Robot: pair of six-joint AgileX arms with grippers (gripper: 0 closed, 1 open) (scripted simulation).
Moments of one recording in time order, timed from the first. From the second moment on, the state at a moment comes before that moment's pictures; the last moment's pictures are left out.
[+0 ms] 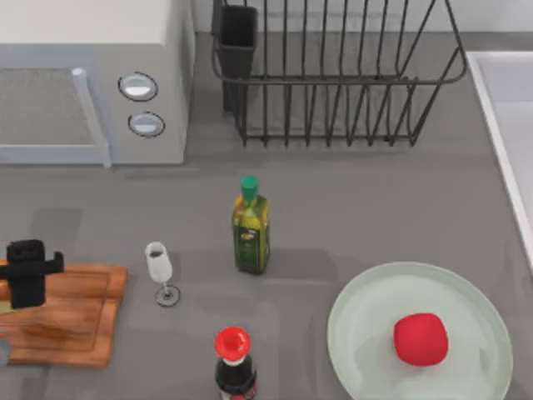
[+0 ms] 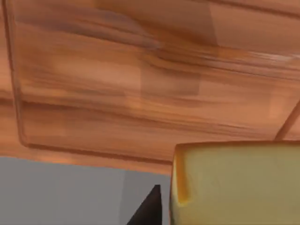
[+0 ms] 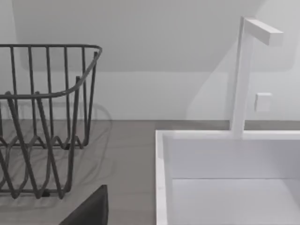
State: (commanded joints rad) left arm -0.04 1.20 0.64 -0.65 -0.04 3.01; right arm 0.00 0.00 0.00 0.00 0.00 0.00
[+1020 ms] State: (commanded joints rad) left arm -0.06 1.21 0.59 -0.52 -0.03 3.11; right arm 0.00 0.00 0.00 0.00 0.00 0.00
